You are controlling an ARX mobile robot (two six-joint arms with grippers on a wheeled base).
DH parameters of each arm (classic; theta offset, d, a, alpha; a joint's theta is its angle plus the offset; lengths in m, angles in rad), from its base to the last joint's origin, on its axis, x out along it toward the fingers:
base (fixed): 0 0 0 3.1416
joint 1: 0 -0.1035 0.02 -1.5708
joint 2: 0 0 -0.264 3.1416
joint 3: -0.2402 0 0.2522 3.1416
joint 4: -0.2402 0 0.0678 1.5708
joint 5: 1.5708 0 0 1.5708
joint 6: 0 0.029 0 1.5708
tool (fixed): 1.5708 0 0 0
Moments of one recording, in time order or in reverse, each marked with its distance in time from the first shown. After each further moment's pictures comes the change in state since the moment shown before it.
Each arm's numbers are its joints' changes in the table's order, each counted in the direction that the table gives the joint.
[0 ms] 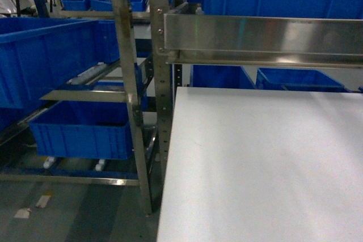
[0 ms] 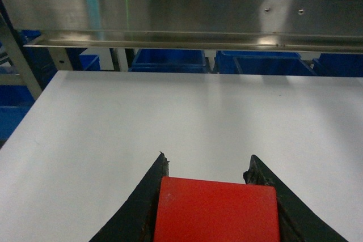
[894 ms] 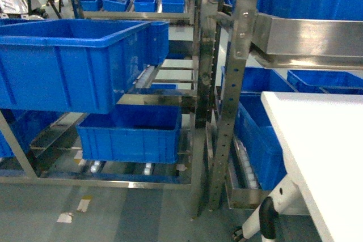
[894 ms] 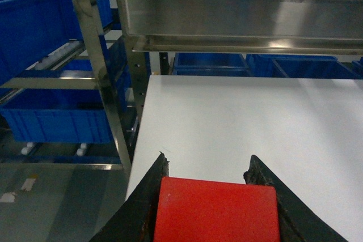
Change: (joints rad) left arm 0.000 0.000 0.000 -0.002 -0.001 0.000; right arm 0.000 0.000 0.000 0.000 0.000 0.000
